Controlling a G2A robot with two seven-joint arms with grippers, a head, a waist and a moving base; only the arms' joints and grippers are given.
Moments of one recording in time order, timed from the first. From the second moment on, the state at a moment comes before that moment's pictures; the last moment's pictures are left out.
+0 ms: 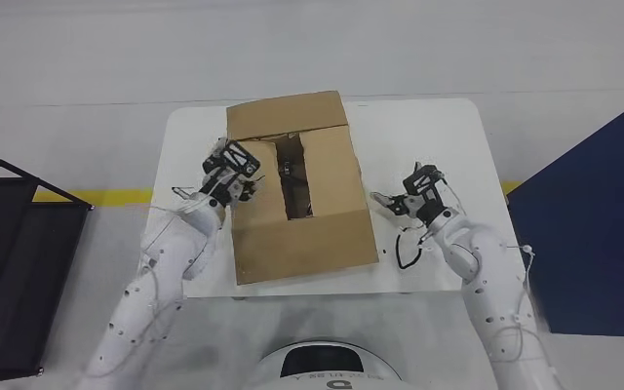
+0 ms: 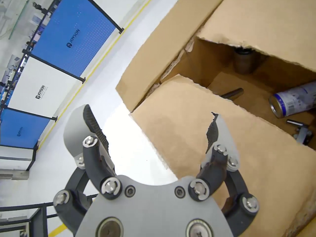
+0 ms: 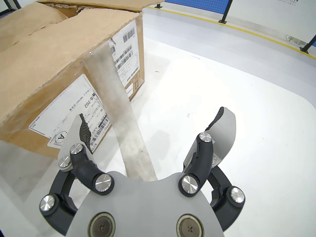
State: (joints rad) left arm 1.41 -1.17 -1.25 -1.90 1.75 -0.24 -0.49; right arm -1.48 -1.24 1.47 -1.56 -1.35 -0.53 0.08
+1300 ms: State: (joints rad) left arm 1.06 -1.34 -0.75 -1.73 1.63 -0.07 -0.45; right arm -1.67 -1.16 1.68 -1.50 -1.38 -0.93 -0.38
